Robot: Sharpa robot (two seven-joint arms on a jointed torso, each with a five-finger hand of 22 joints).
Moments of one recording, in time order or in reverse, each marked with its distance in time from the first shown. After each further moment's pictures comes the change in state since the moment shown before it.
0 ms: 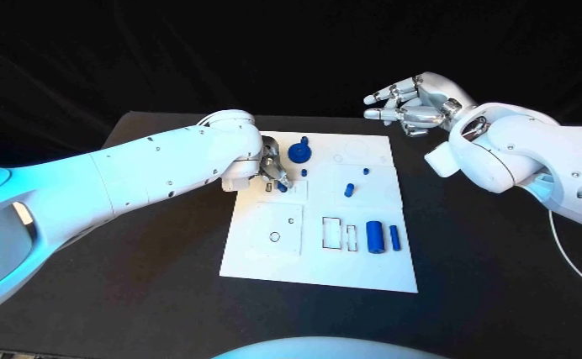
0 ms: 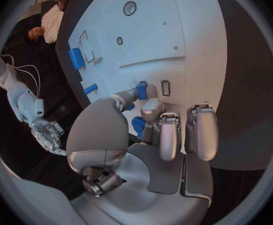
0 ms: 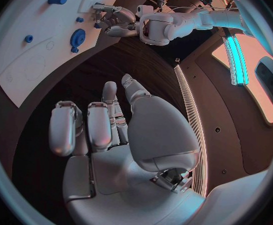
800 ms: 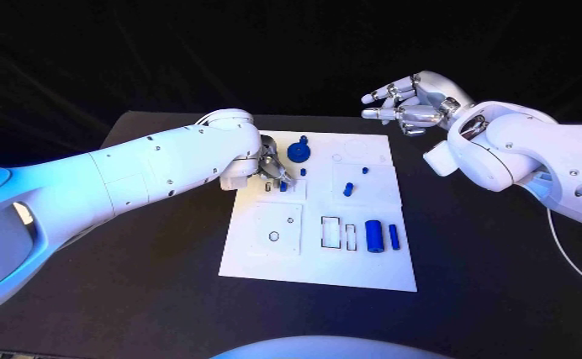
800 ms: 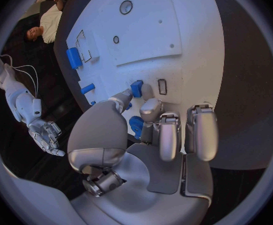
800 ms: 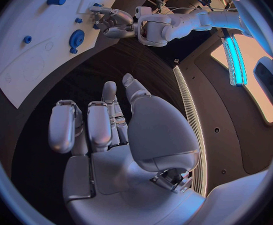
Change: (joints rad) left arm 0.000 0.008 -0.002 -0.016 -0.006 0.003 -0.004; left_hand -0.118 -0.006 -0.289 0.106 -0.007 0.037 -0.009 -0.021 -0.010 0.002 -0.002 0.000 -0.004 0.001 -0.006 0.000 0.001 0.000 0.000 0.000 0.004 0.000; right arm 0.000 -0.002 0.000 0.002 -0.003 0.008 0.009; right_hand 0.000 0.000 -0.021 0.010 0.004 -0.004 0.003 0.000 0.000 -0.007 0.007 -0.004 -0.007 0.000 0.000 -0.025 -0.020 0.000 -0.018 0.004 -0.019 -0.027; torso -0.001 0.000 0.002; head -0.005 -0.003
